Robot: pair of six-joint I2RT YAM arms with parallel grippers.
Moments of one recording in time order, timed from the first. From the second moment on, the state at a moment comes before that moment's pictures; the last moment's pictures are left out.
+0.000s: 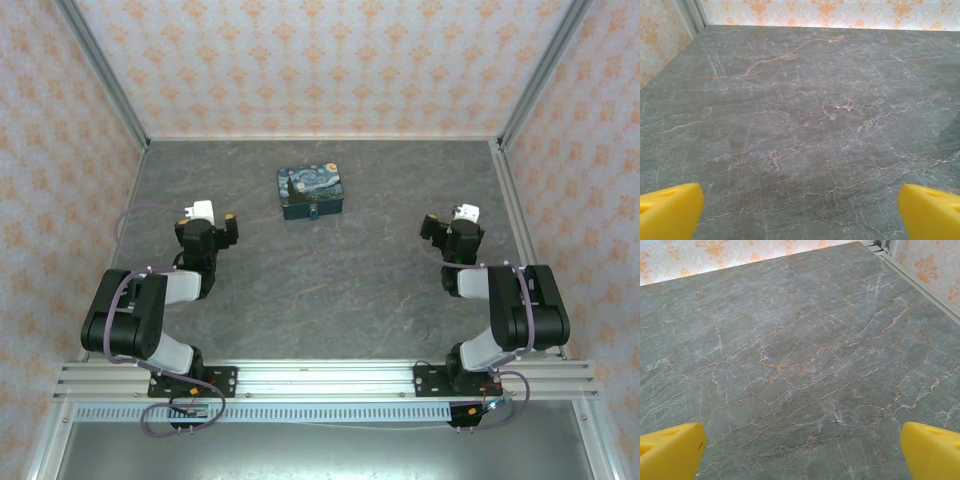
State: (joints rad) left arm -0.04 1.49 0.42 0.67 -0.28 -0.08; right arm 0.01 1.52 0.41 0.69 0.18 0.18
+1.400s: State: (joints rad) left arm -0.35 1.19 0.63 0.04 0.02 -0.67; right arm 0.43 1.10 0.67 -0.58 0.04 0.68
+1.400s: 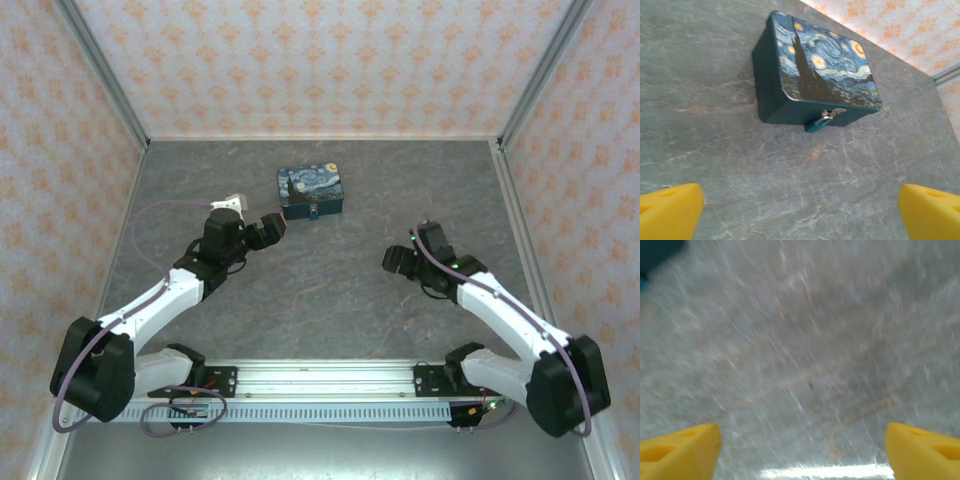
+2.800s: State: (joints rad) left arm -0.38 1.20 0.63 0.05 -0.01 -0.69; right arm 0.55 1.13 0.58 -1.12 0.08 1.18
